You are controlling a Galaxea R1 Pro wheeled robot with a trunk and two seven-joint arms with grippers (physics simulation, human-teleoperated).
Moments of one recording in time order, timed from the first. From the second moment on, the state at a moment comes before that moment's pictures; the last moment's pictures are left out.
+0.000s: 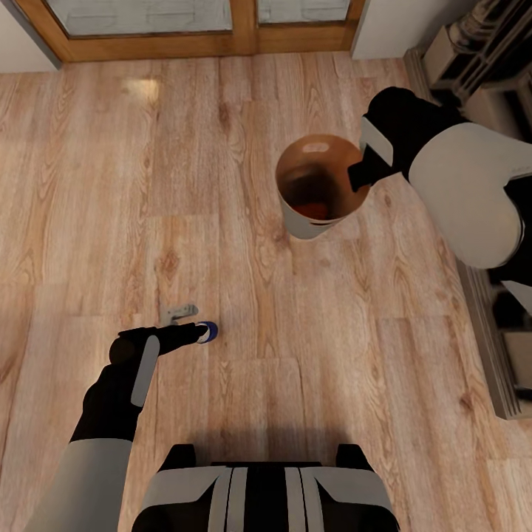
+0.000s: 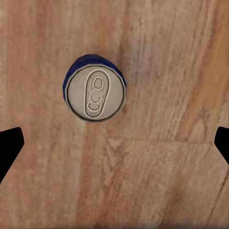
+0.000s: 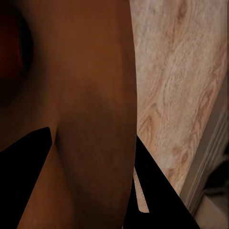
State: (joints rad) left arm -0.69 -0.06 0.10 -1.32 0.16 0.93 0.02; right arm -2.04 0.08 0.16 -0.06 0.22 1.05 -0.02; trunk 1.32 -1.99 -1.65
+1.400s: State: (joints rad) left arm -0.69 -0.06 0.10 -1.31 0.16 0.93 0.01; right arm -2.04 0.09 0.16 -0.07 0.21 1.05 -0.02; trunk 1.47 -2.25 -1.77
